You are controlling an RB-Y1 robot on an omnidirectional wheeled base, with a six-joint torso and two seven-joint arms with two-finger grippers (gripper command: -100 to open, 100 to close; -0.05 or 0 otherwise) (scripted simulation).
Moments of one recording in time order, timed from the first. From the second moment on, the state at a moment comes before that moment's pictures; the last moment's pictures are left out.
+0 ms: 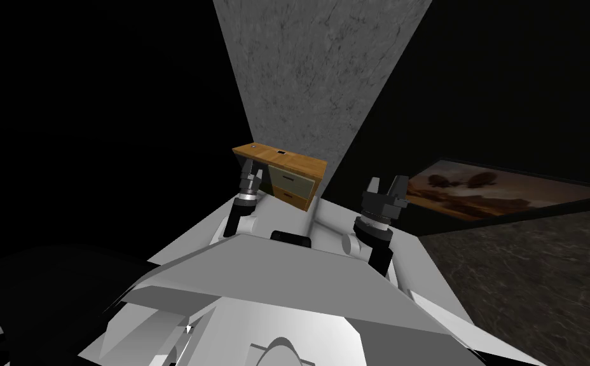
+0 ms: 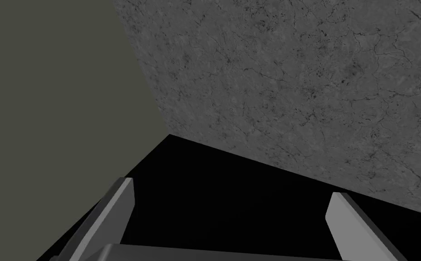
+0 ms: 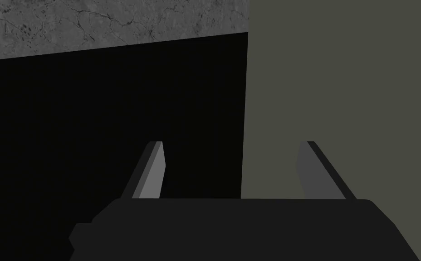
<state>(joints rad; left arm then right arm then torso) 0.48 0.01 -0.07 -2.26 -0.12 -0.38 0.05 0.47 -0.04 -0.01 -2.33 0.00 -0.56 0.04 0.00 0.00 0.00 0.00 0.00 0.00</state>
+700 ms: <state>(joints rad) 0.48 0.01 -0.07 -2.26 -0.12 -0.38 0.05 0.47 -0.04 -0.01 -2.34 0.00 -0.56 0.04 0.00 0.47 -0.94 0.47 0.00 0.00</state>
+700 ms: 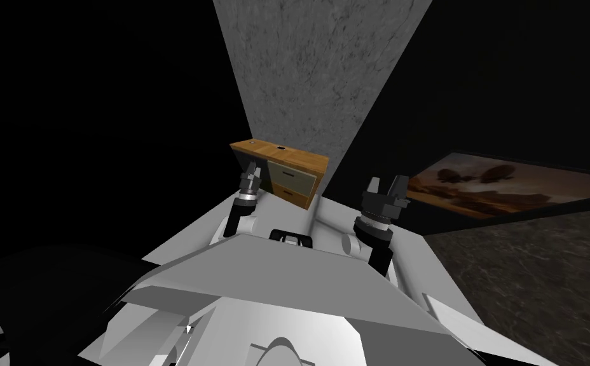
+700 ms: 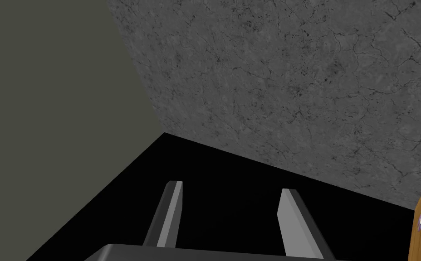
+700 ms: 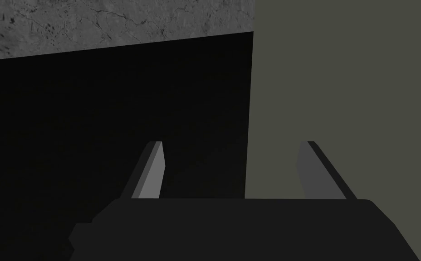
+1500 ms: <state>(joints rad) 0.45 0.11 -0.08 -2.19 -0.12 -0.37 0.05 0.47 -0.04 -0.01 -2.33 0.00 -0.56 0.04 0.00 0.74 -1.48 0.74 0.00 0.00</state>
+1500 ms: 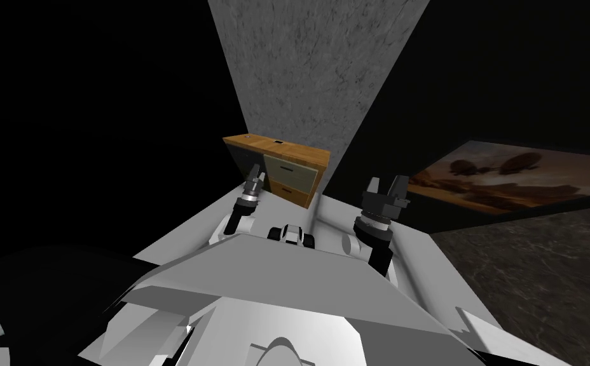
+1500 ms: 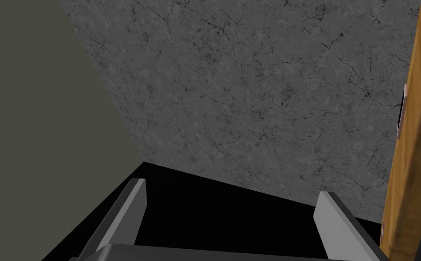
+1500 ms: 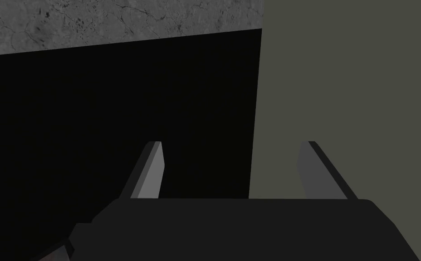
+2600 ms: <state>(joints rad) 0.35 0.12 -0.09 -1.91 -0.13 -0.35 0.03 0.47 -0.04 -0.01 -2.33 0.00 -0.56 0.04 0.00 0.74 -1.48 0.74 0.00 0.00</state>
